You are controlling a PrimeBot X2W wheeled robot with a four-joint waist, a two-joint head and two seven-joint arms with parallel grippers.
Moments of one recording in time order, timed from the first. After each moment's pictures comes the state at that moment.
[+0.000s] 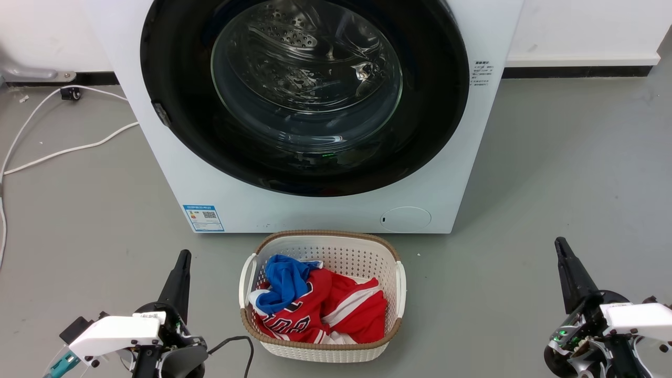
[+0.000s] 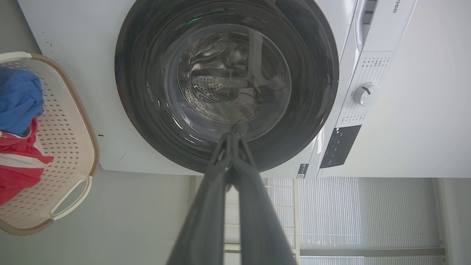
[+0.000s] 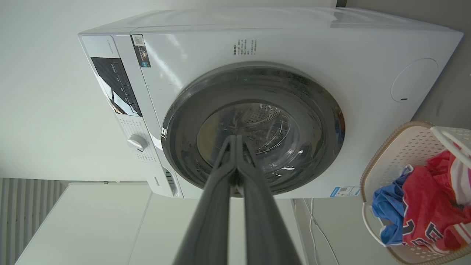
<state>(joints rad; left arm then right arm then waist) -0.11 0.05 0.11 0.25 -1.61 -0.13 0.11 -0.10 -0.05 -0.11 0.25 1.62 0.13 0.12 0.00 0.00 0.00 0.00</state>
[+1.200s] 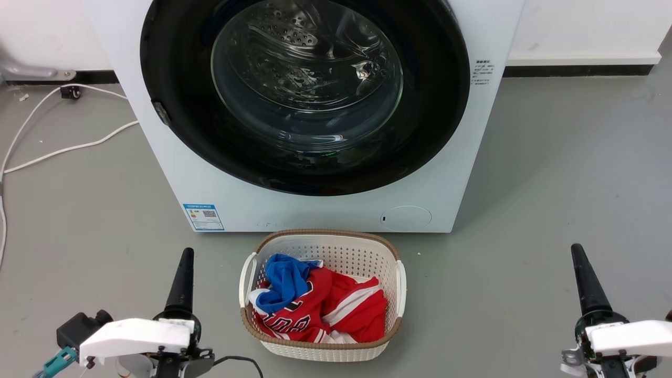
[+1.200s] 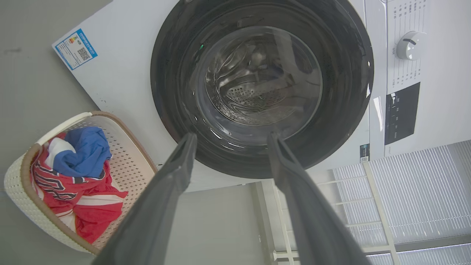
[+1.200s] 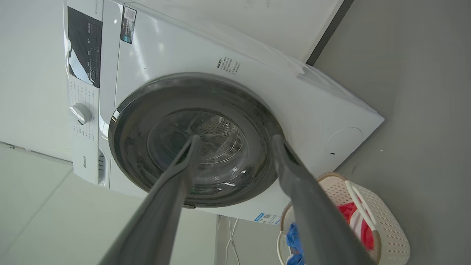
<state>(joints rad) -0.05 0.05 0.07 0.16 -1.25 -0.07 0.00 -0.02 -0.05 -0.13 0.15 1.20 0.13 0.00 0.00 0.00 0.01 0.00</state>
